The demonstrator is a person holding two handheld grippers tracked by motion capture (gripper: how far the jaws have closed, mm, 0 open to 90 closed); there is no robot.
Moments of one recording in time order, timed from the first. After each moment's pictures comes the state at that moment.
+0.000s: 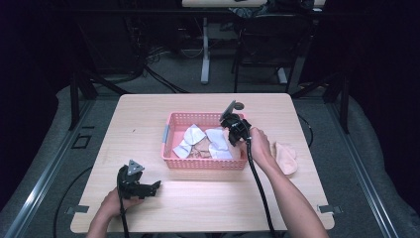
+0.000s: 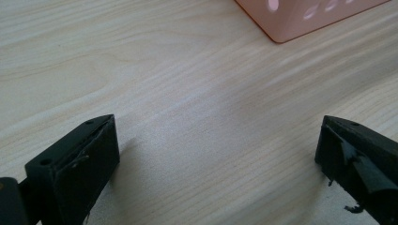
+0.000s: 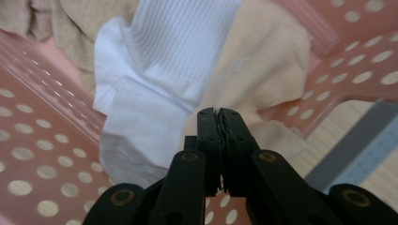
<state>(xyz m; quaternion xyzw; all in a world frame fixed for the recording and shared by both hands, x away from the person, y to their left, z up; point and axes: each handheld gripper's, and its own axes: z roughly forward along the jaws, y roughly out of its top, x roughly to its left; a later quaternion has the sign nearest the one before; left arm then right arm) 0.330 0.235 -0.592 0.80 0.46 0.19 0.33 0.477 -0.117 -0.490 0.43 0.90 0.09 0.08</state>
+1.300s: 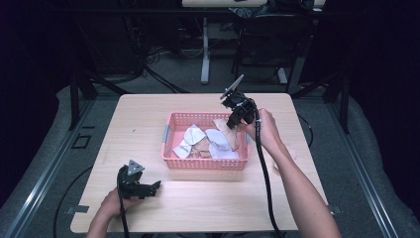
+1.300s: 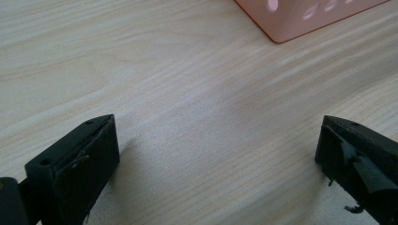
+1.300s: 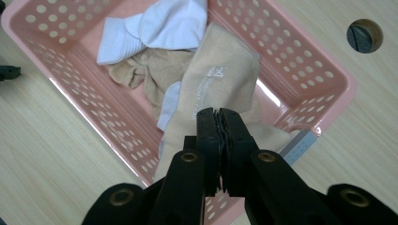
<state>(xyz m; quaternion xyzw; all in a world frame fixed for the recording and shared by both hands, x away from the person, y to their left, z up) 0.330 0.235 -0.592 0.80 0.46 0.19 0.33 0.461 -0.120 -0.391 0.40 0.90 0.18 0.08</state>
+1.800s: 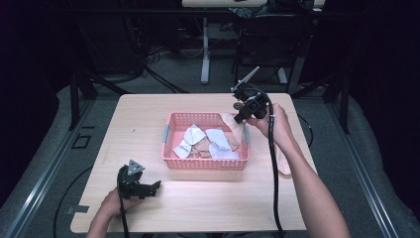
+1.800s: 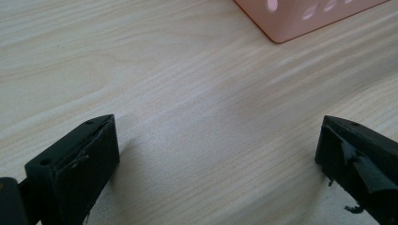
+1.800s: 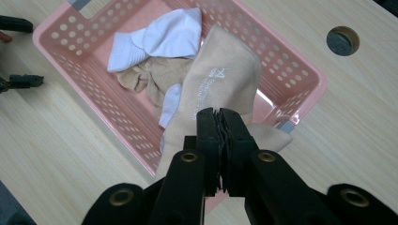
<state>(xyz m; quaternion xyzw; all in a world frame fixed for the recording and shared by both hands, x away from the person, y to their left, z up) 0.330 0.235 -0.592 0.80 0.46 0.19 0.33 0.453 -0.151 -0.362 0.41 0.89 0.21 0.08</state>
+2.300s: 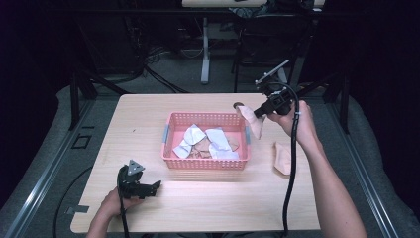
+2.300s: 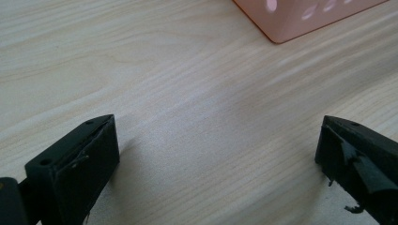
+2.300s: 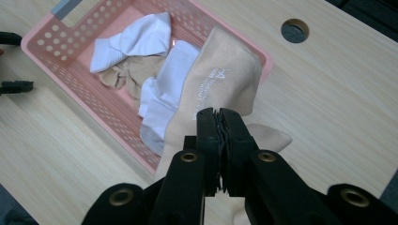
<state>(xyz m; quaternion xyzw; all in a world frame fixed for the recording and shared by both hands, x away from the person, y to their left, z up) 0.330 0.235 -0.592 0.80 0.46 0.19 0.33 0.440 -0.205 -0.338 0.44 0.86 0.23 0.10</state>
